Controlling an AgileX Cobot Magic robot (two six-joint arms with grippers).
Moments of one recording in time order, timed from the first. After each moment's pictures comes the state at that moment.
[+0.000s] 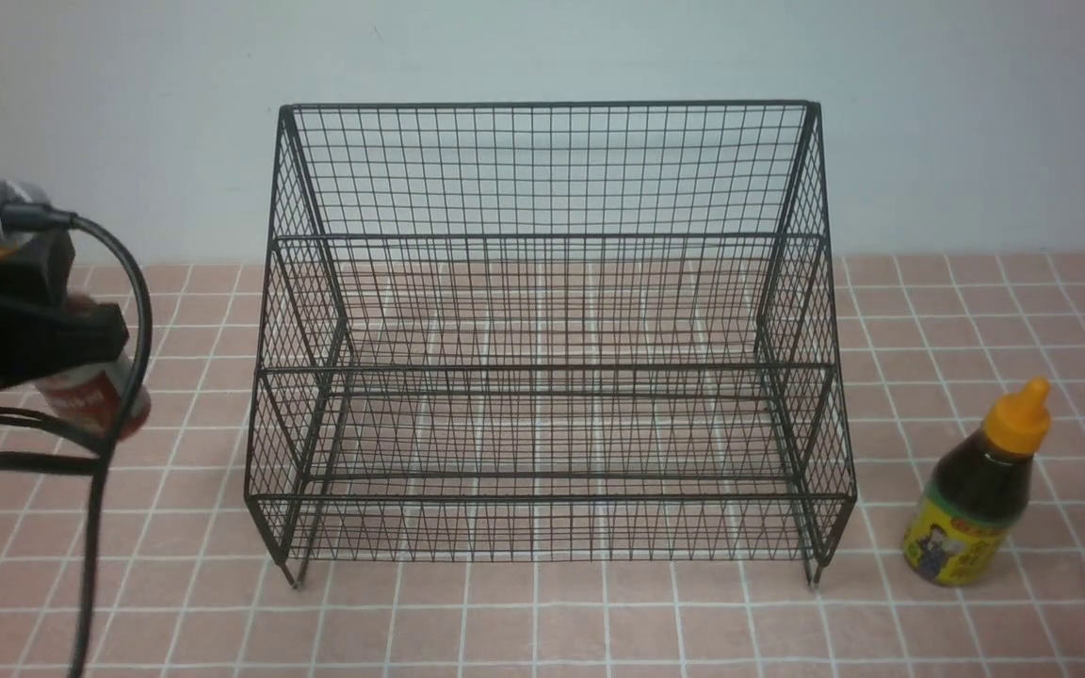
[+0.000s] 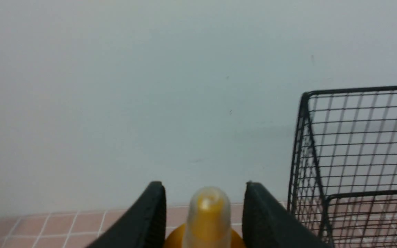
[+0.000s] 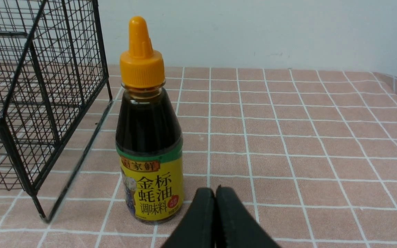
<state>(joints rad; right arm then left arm) 0.00 -0.01 0.02 -0.03 0.39 0.04 -0.06 1.01 -0.50 -0.13 -0.37 0.19</state>
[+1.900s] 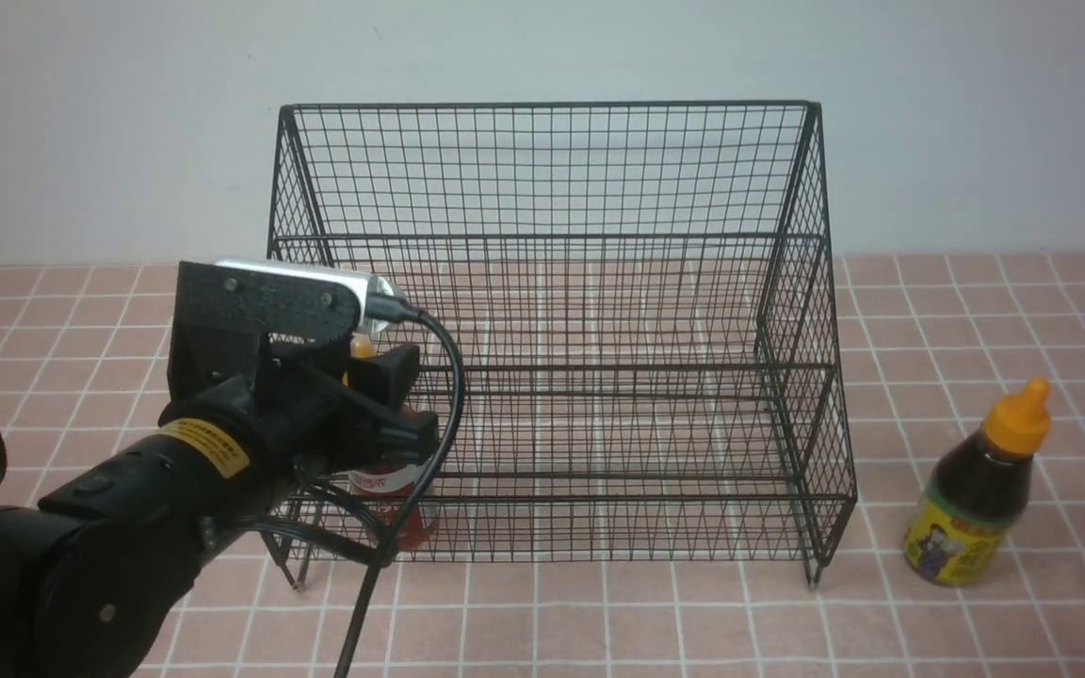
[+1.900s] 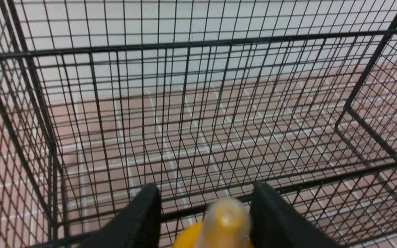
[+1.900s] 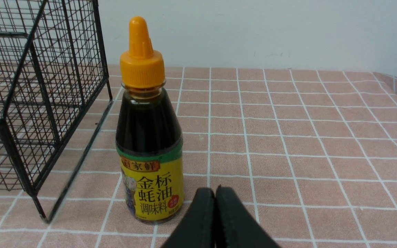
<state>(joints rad) 0.00 -0.01 0.02 -0.03 0.39 0.04 -0.50 1.35 -0.55 -0.28 -0.40 0.06</state>
